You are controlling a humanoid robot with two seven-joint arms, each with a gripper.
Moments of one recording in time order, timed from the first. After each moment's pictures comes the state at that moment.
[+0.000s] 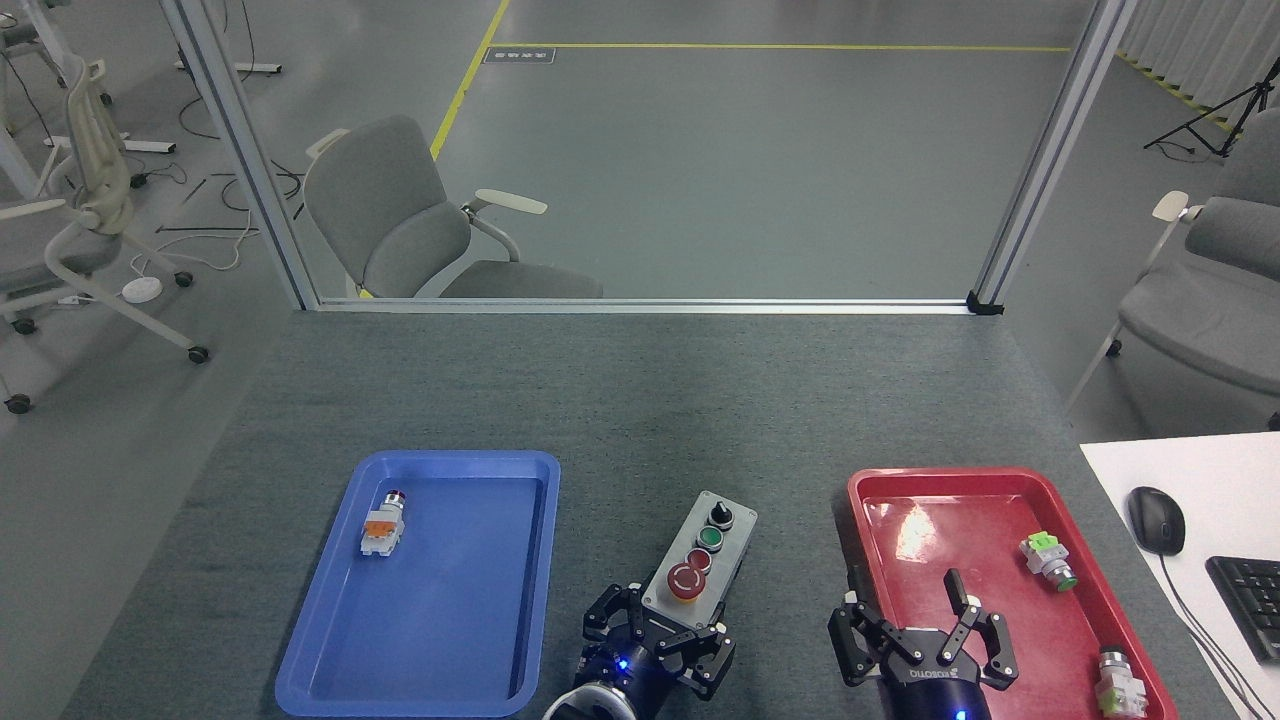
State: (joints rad) left arm -0.31 -0.14 -0.61 -0.98 -1.36 0.06 0.05; right arm 0.12 0.03 0.01 -1.57 1.48 0.02 -0.12
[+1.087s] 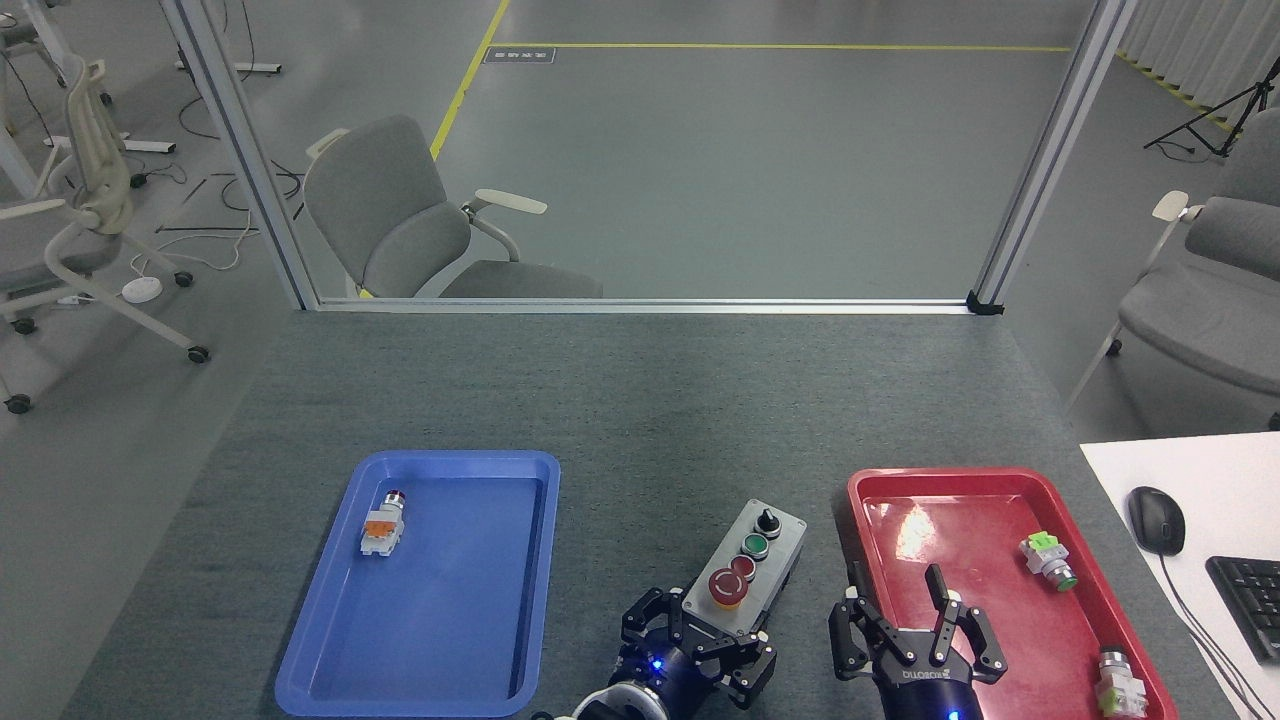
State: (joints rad) left arm -0.35 -0.14 -0.73 -0.99 -1.22 0.06 0.03; right arm 0.12 0.04 0.02 -1.57 1.48 0.01 -0.11
